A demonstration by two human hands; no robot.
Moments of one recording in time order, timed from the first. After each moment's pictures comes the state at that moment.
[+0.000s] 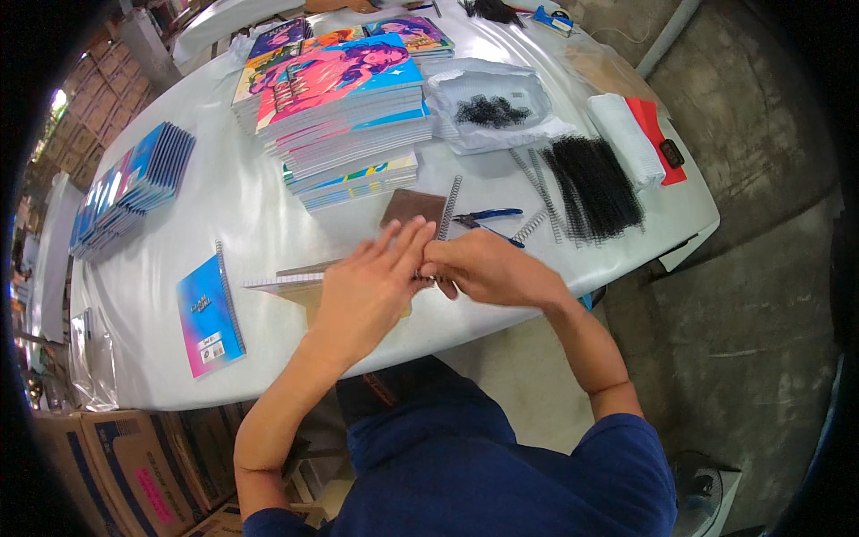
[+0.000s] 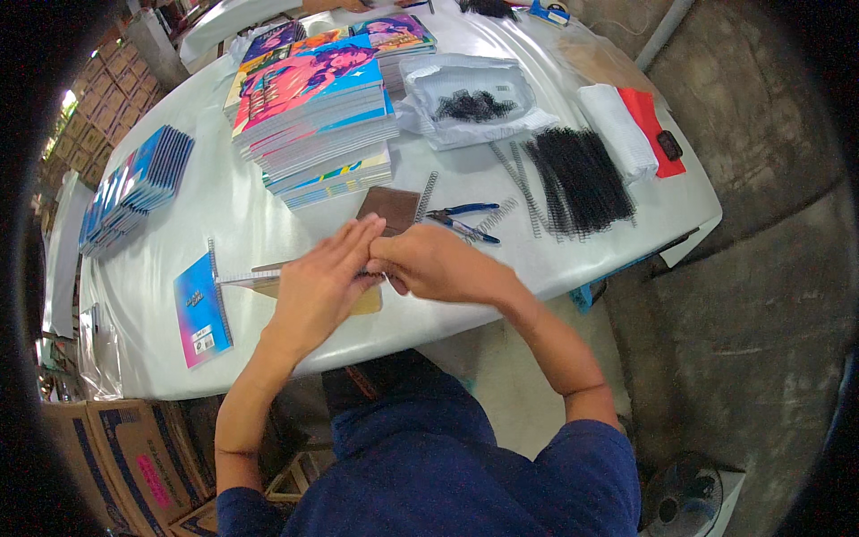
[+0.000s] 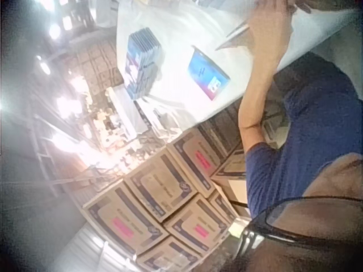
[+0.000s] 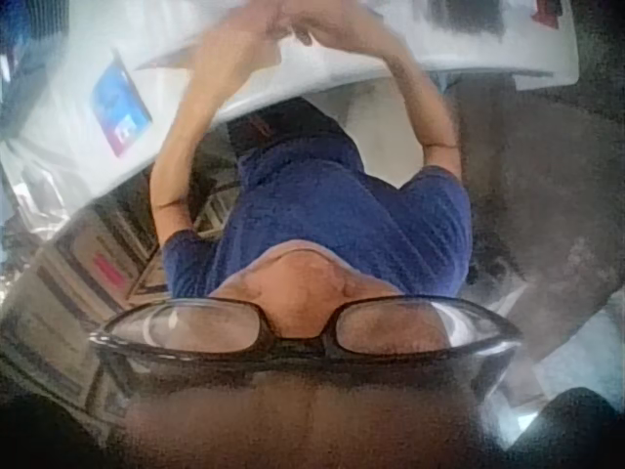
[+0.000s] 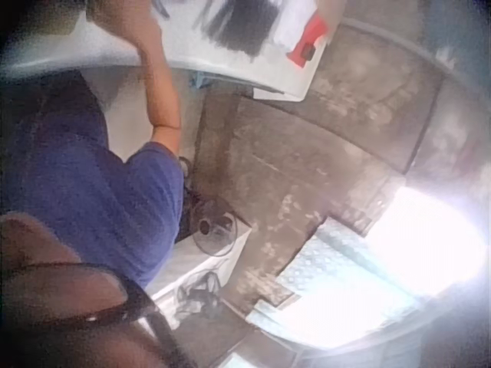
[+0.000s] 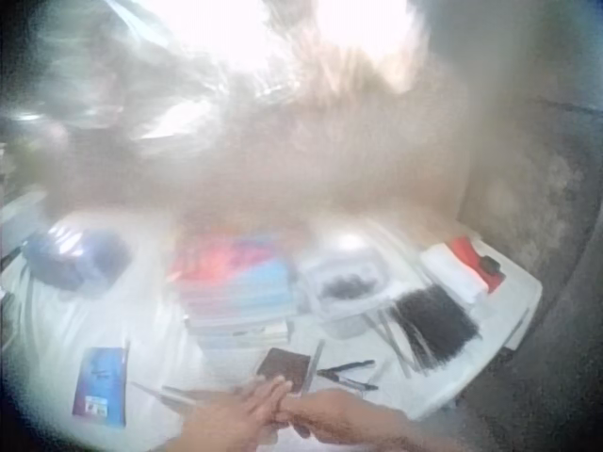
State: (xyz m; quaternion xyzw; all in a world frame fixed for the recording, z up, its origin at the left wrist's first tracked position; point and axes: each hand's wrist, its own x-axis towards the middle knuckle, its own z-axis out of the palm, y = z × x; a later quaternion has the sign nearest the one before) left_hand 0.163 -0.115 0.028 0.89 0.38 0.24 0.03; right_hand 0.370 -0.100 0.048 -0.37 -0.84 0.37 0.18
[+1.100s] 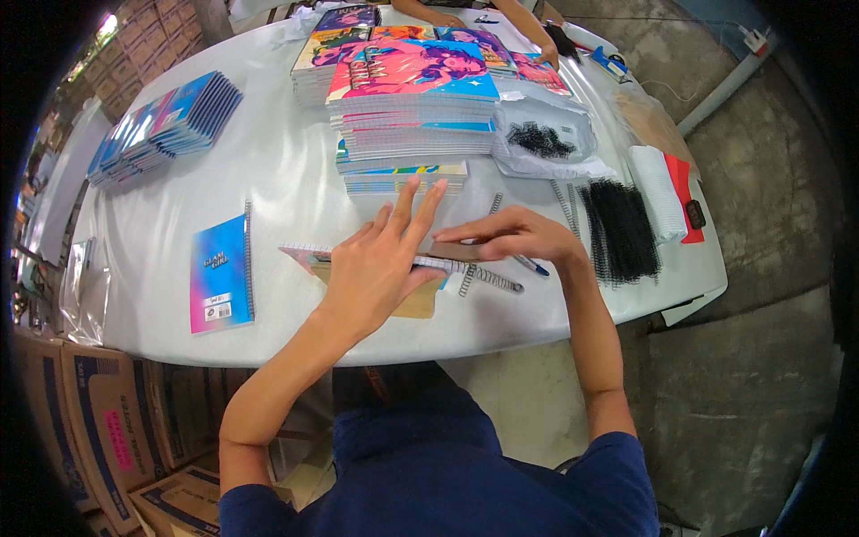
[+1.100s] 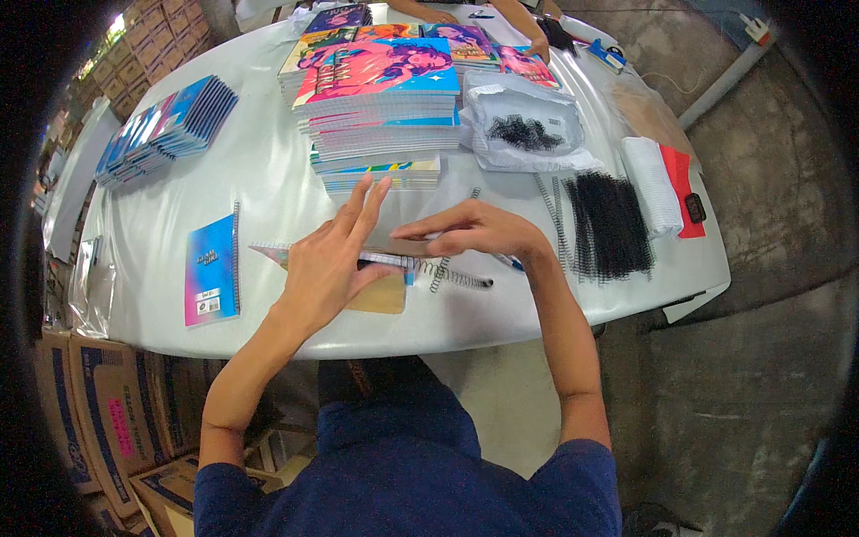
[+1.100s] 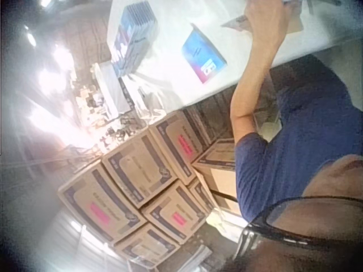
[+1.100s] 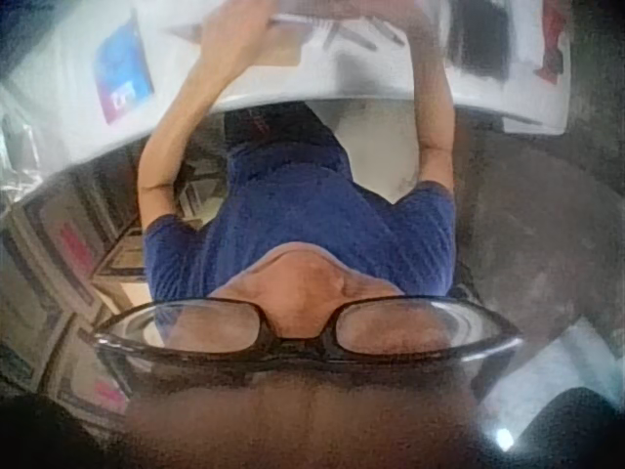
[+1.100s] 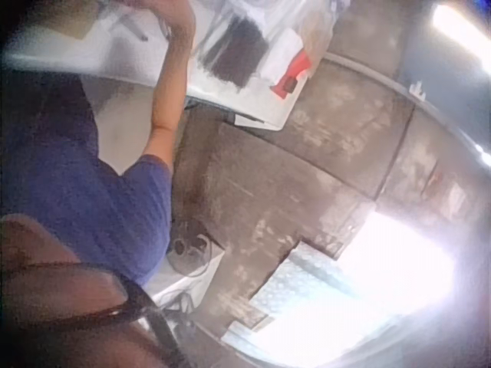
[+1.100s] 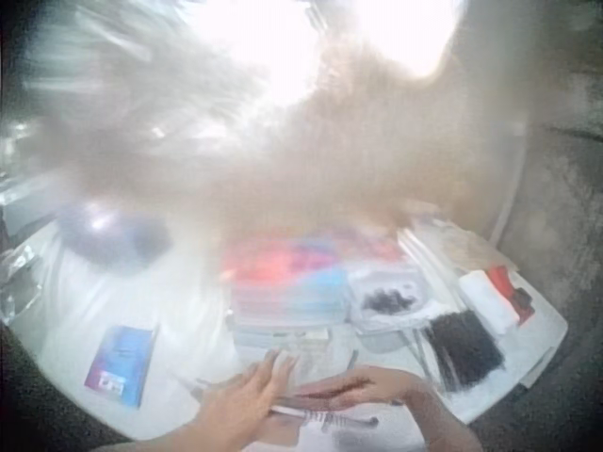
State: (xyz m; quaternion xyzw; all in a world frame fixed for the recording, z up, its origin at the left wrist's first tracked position) left_hand 0.140 -0.110 0.029 0.83 0.49 0.26 0.01; right_hand 0.380 -0.031 0.044 -0.27 -0.77 0.57 0.11
